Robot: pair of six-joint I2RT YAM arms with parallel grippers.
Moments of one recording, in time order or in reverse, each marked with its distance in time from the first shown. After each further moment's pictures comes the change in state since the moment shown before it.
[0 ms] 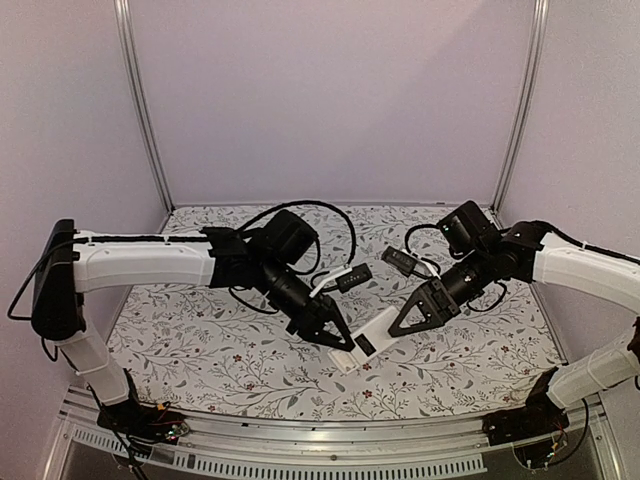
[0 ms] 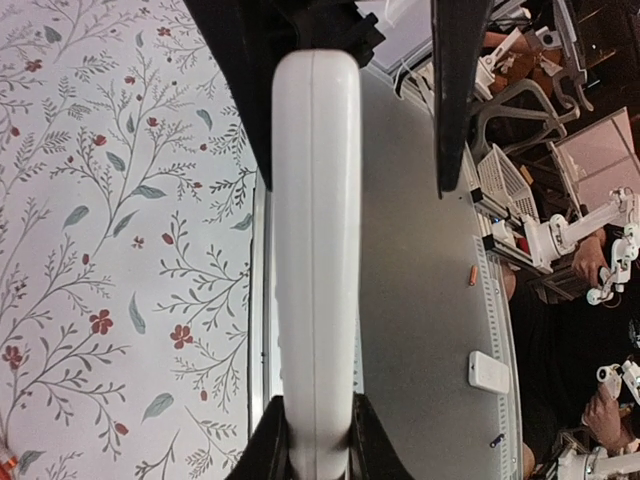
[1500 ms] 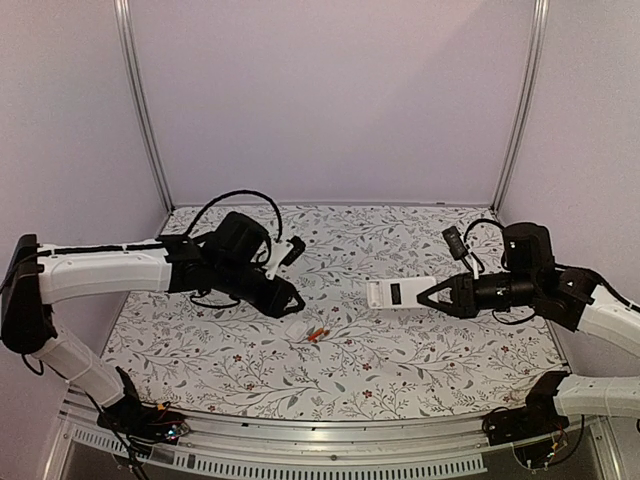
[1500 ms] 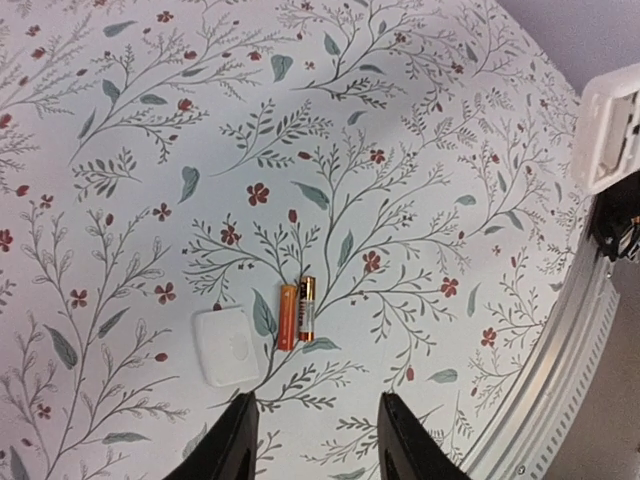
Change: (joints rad) left arm 0.135 -0.229 -0.257 0.058 -0.672 -0.198; right arm -0.096 -0.410 -0.335 0.370 0.475 0.232
